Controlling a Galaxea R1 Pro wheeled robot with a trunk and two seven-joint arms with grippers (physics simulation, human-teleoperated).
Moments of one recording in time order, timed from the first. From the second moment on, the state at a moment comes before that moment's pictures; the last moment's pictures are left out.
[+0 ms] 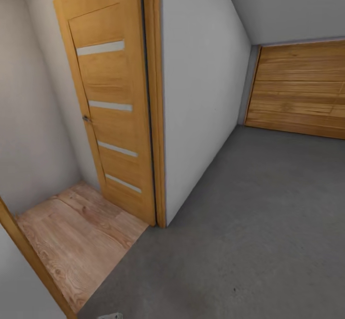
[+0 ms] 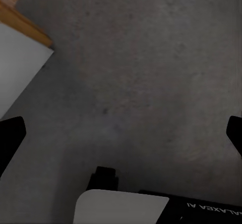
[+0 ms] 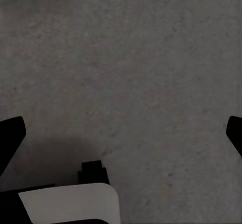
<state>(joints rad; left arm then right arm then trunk) -0.45 -0.03 0.01 -0.01 0.13 0.00 0.12 -0.42 0.01 0.48 0.02 -0.49 -0.04 -0.20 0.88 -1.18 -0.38</state>
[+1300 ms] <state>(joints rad) -0.45 -0.06 0.01 -0.01 0.13 -0.01 0.13 -0.42 0.10 0.48 0.02 -0.47 -0.04 -0.20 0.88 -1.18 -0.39</state>
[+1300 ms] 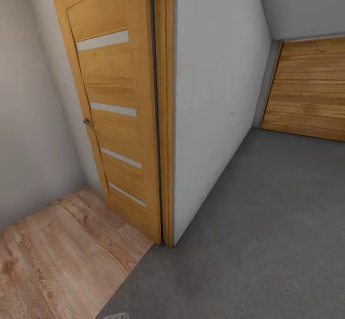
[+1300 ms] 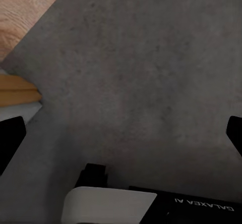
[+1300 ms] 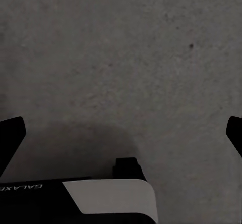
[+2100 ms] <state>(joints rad) -0.45 -0.06 0.01 -0.01 0.13 -0.01 0.13 -0.42 0.10 0.48 0.02 -0.47 -0.04 -0.20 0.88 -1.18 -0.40</state>
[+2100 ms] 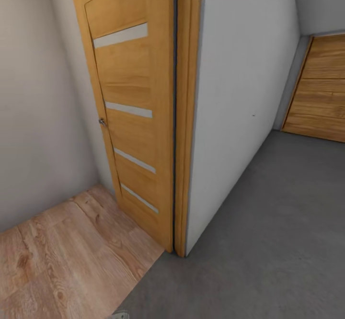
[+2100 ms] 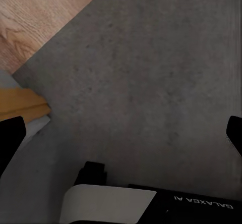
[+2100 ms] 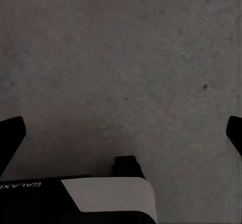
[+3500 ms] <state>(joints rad) -0.45 -0.06 0.01 -0.01 0.13 -0.01 0.13 -0.42 0.10 0.48 0.02 -0.47 -0.04 -0.20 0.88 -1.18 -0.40</state>
